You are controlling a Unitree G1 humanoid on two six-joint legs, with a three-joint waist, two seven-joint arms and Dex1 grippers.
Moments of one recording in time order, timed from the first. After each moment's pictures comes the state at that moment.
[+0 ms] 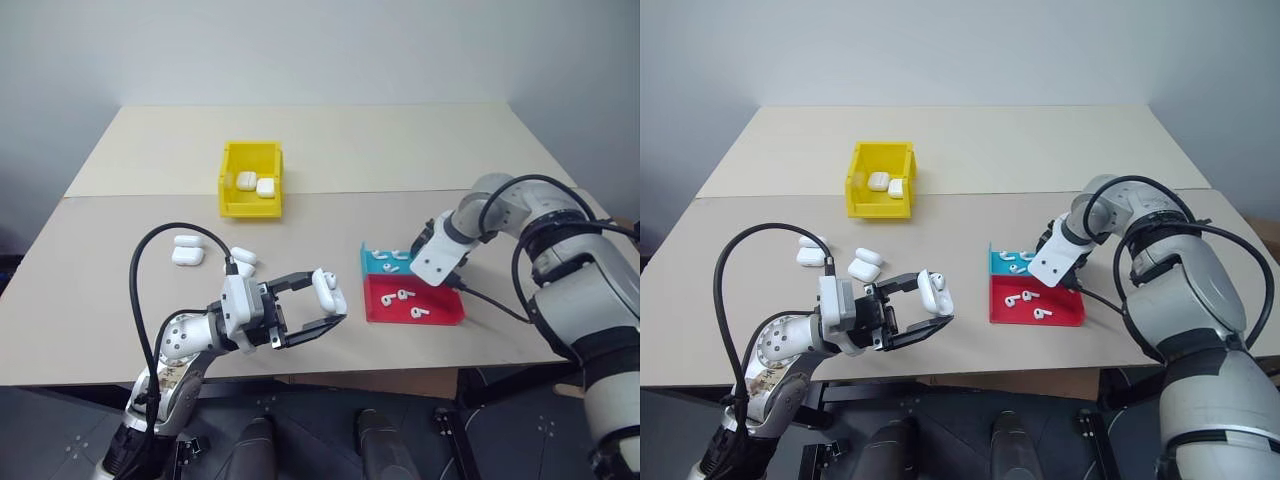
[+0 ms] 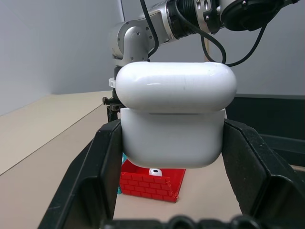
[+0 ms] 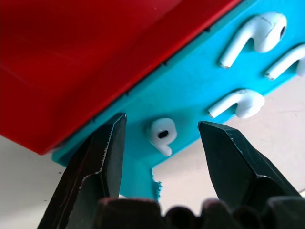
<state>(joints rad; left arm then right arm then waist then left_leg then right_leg) -0.11 0.45 -0.12 -0.36 -0.46 0.00 -0.95 -1.34 -0.63 0.75 1.22 -0.78 -0.97 1.01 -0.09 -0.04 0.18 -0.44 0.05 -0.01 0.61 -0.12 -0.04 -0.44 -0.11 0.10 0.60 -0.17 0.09</state>
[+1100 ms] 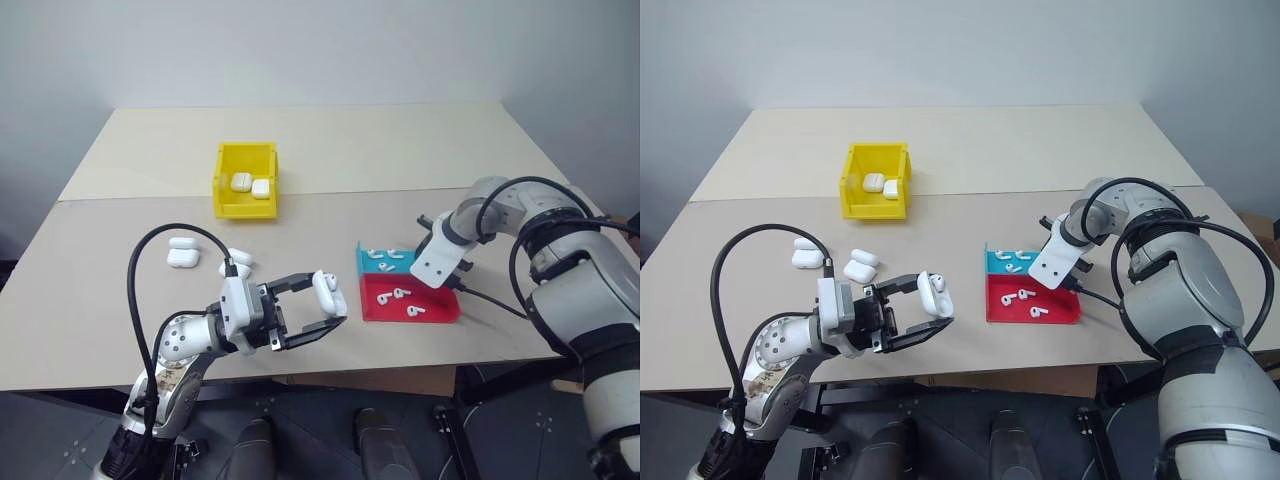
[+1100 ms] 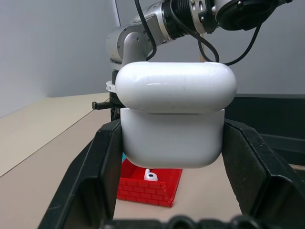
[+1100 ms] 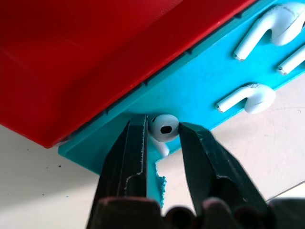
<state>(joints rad) -0.11 0.45 -0.12 -0.38 -0.46 0.00 -0.95 -1.35 -0.62 0.78 1.25 -0.85 -1.00 0.91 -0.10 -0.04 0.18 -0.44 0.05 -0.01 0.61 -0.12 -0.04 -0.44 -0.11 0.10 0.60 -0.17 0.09</state>
